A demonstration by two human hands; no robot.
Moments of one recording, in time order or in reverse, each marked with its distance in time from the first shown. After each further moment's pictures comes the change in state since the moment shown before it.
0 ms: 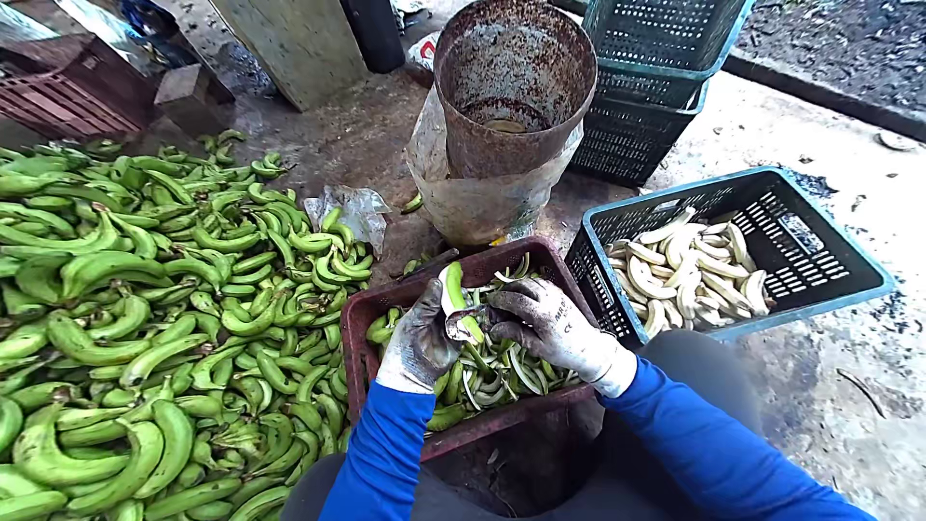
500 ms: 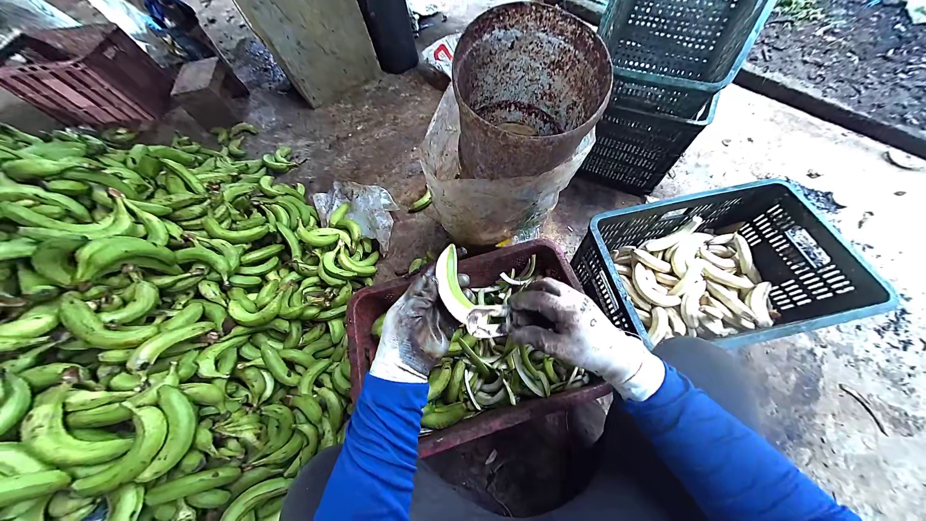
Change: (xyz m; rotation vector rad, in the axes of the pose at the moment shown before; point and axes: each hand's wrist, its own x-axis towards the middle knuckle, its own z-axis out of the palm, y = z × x) left_hand -0.002 0.020 0.000 0.133 0.055 0.115; right_hand -0.009 0.002 -0.021 0.140 -0.124 0.189
